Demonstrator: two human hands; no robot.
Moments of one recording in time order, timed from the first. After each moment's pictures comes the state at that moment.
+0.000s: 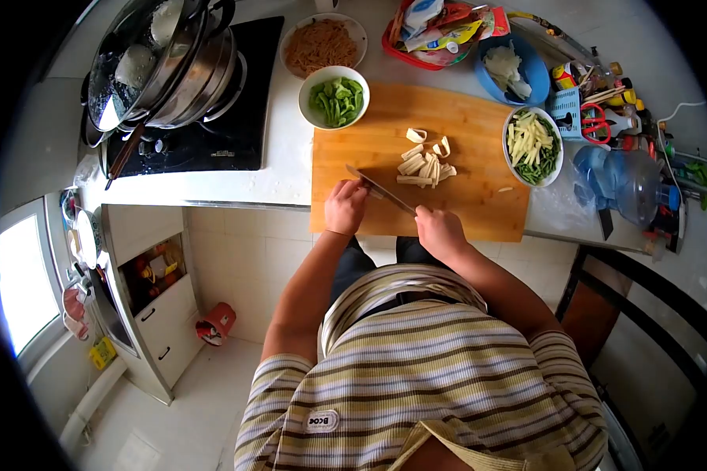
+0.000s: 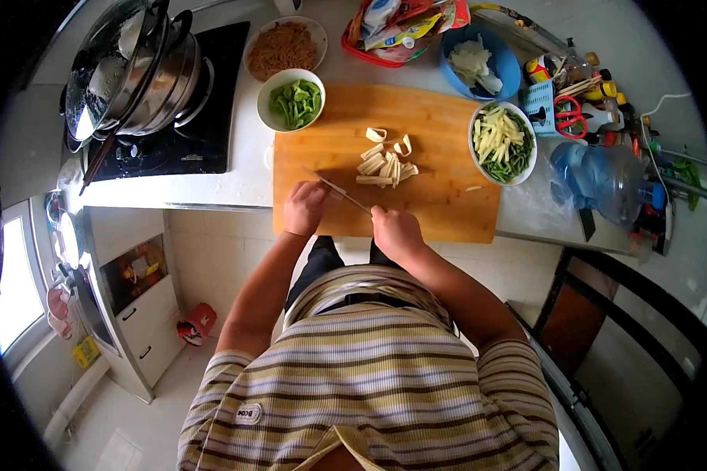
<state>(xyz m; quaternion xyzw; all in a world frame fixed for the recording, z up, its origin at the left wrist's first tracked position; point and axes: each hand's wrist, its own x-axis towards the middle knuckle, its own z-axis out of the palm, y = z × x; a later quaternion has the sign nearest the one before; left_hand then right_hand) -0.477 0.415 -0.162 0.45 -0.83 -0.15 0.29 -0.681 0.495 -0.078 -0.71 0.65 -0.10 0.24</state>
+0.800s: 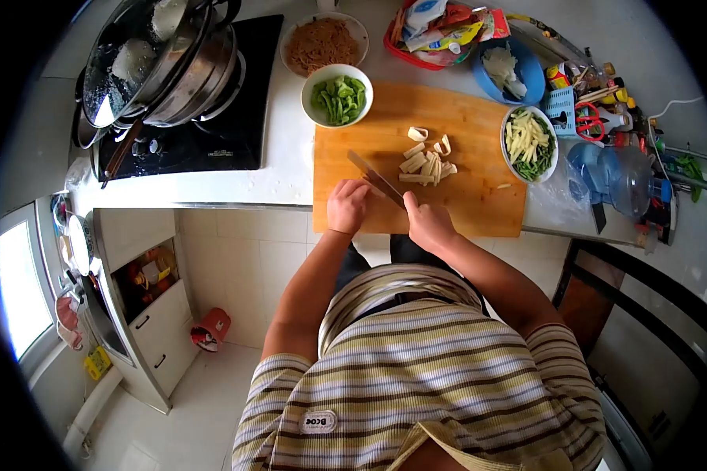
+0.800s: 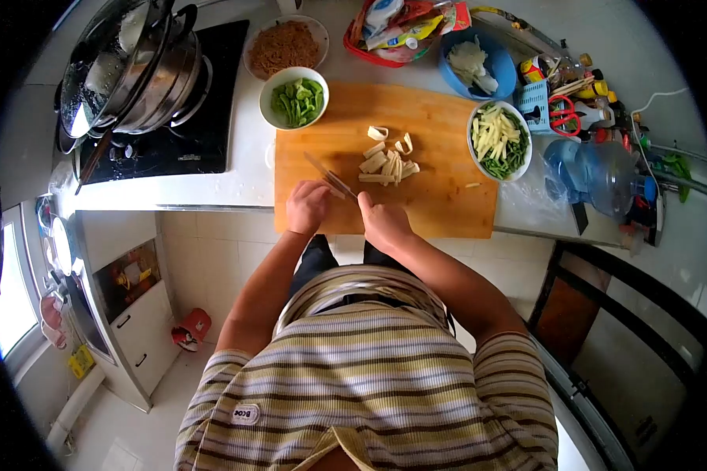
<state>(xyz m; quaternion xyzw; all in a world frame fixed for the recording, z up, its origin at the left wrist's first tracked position) -0.470 0.415 -0.166 0.45 -0.79 -0.21 0.35 -0.654 0.478 -0.071 -0.72 0.64 0.00 0.29</state>
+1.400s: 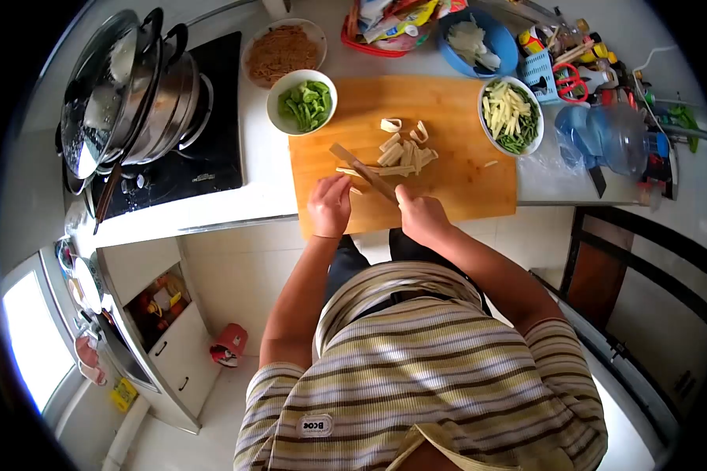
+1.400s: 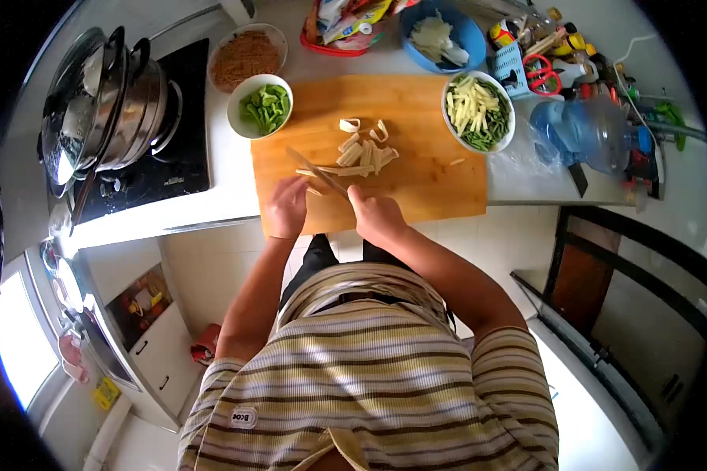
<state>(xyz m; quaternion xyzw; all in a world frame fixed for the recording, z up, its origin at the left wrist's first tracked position) -0.483 0.404 -0.133 0.45 -0.77 -0.22 0.39 -0.664 0.490 -0.095 -0.69 0.67 -0.09 0.25</state>
